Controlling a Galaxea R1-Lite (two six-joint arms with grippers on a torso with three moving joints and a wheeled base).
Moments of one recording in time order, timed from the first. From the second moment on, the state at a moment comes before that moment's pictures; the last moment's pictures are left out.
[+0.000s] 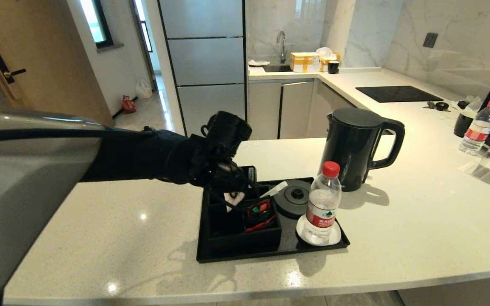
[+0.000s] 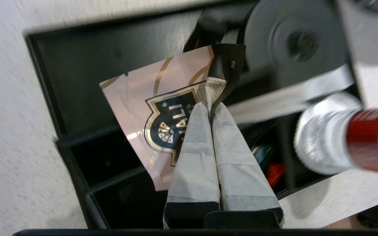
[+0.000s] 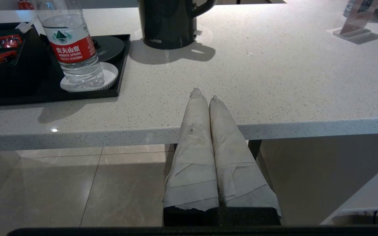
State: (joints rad) left arm -0.64 2.11 -1.61 0.27 0.15 -0.43; right arm -0.01 0.00 0.00 0.00 0.00 -0.04
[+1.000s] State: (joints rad) left arm -0.65 2.07 -1.46 0.26 0.16 -0.44; right arm -0.01 0.00 0.00 0.00 0.00 -0.04
